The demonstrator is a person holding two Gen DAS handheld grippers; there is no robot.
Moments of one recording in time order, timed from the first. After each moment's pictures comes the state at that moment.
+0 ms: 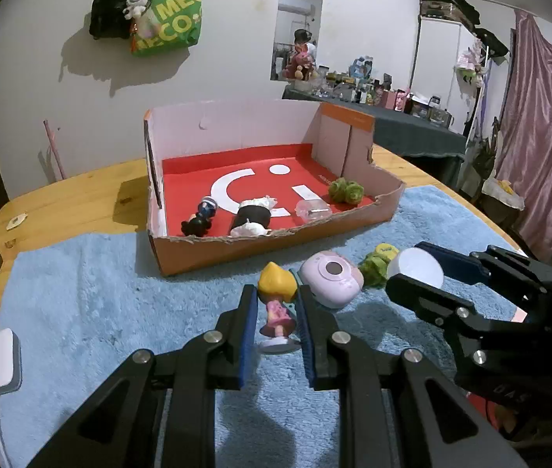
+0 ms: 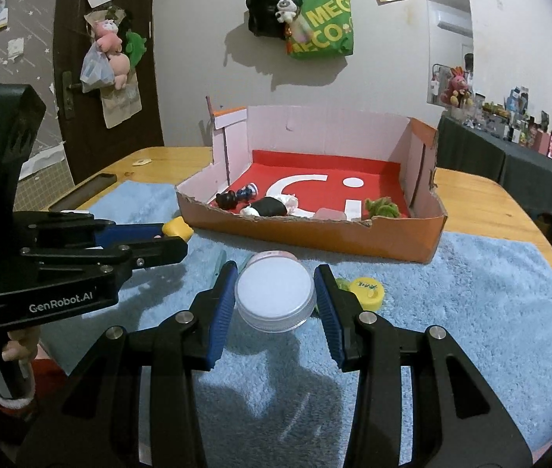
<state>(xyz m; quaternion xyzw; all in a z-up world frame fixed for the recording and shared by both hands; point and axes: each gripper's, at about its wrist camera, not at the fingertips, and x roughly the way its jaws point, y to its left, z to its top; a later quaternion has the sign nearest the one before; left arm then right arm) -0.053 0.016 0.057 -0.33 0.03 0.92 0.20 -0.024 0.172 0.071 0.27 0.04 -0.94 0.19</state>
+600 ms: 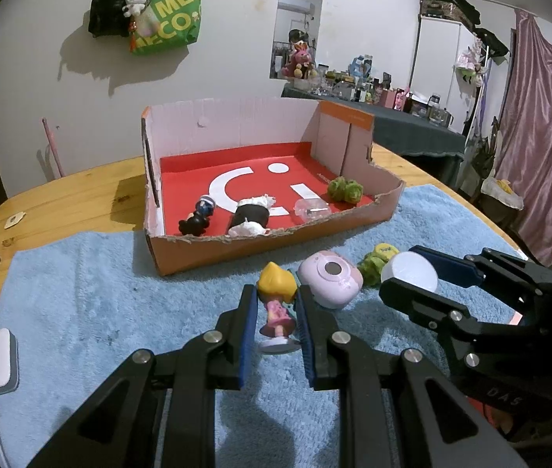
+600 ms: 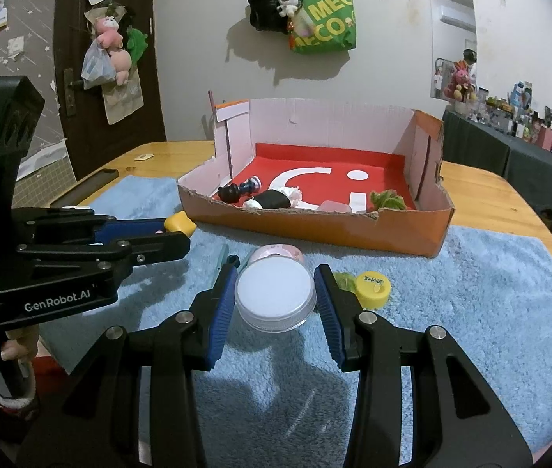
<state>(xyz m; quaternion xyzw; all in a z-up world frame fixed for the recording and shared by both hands) -0.053 0.016 0.057 -0.33 0.03 0.92 0.20 -0.026 0.171 0.067 0.28 0.04 -0.94 0.20</state>
